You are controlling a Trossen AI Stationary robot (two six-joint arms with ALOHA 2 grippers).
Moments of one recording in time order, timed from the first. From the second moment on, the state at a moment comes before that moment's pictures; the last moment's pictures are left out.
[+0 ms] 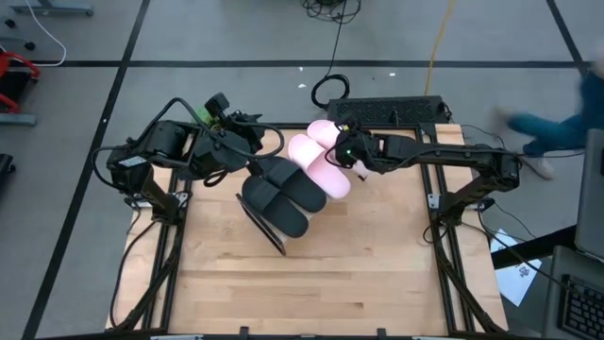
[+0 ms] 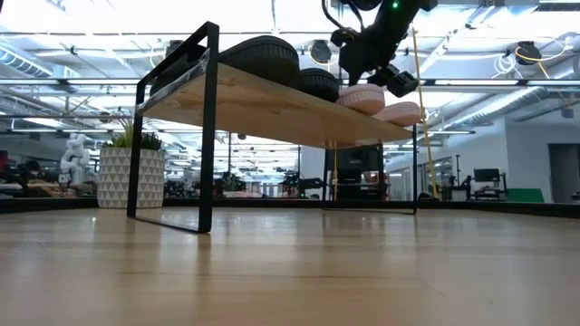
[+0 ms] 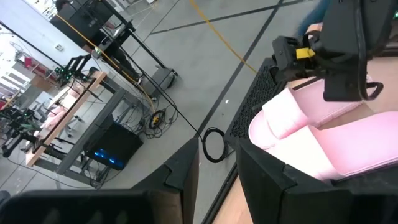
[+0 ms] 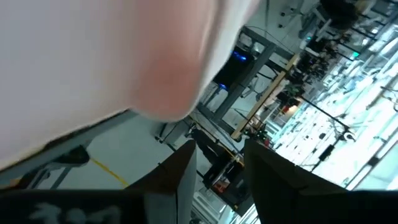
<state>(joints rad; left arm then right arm) -0.16 1.69 2.35 -1.39 -0.97 -0.04 -0.23 1.50 1.24 -0.59 0.89 -1.38</state>
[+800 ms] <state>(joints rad) -0.16 1.69 2.34 -1.39 -0.96 -0.09 -0.14 1.21 1.24 -1.08 1.05 -0.87</state>
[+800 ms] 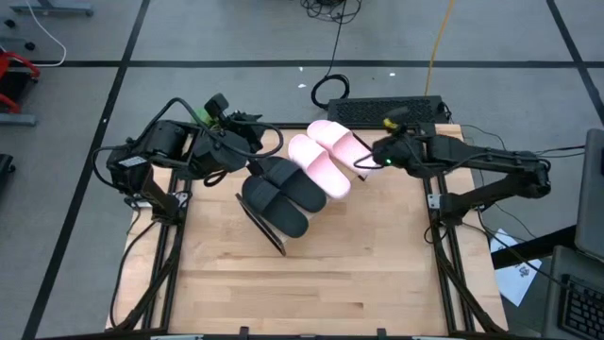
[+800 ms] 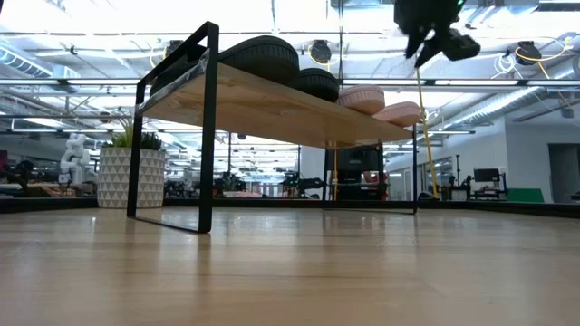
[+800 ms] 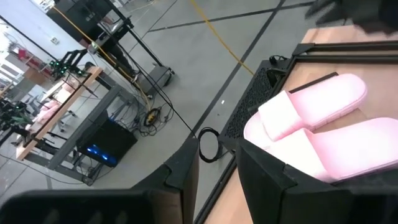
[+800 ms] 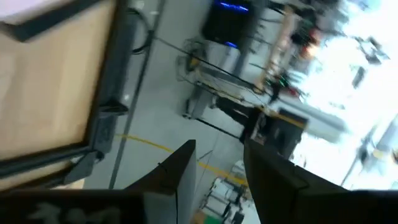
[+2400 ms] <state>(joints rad) -0.61 0.79 1.14 -1.14 -0.94 -0.89 -0.02 0.37 1.21 -1.15 0.51 0.34</state>
